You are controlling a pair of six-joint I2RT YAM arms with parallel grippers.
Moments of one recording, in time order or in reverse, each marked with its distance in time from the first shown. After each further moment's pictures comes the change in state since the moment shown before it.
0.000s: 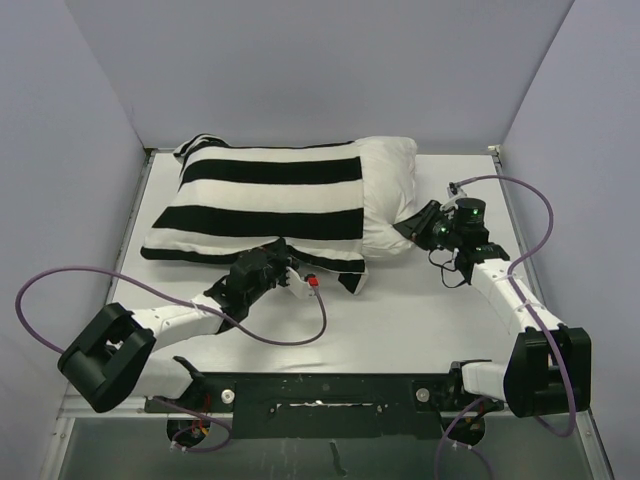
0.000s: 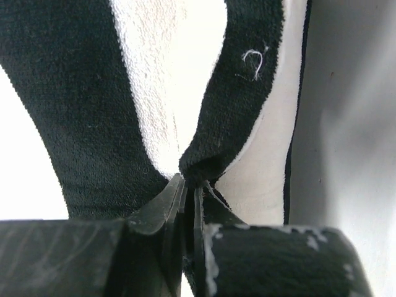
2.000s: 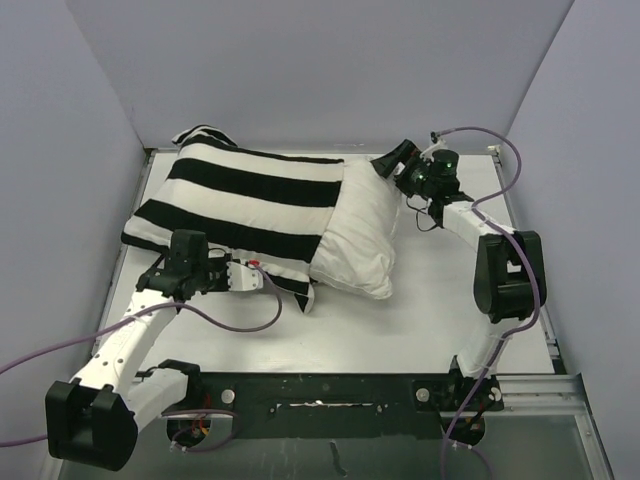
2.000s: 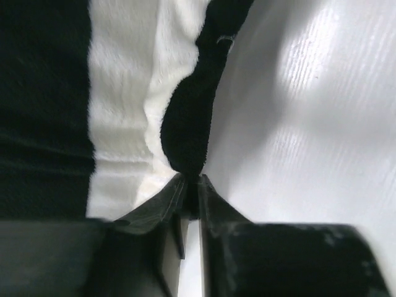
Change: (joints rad) left arm 0.499 -0.327 0.212 -1.101 0.425 -0.047; right arm 0.035 0.576 0.455 0.328 0.041 0.027
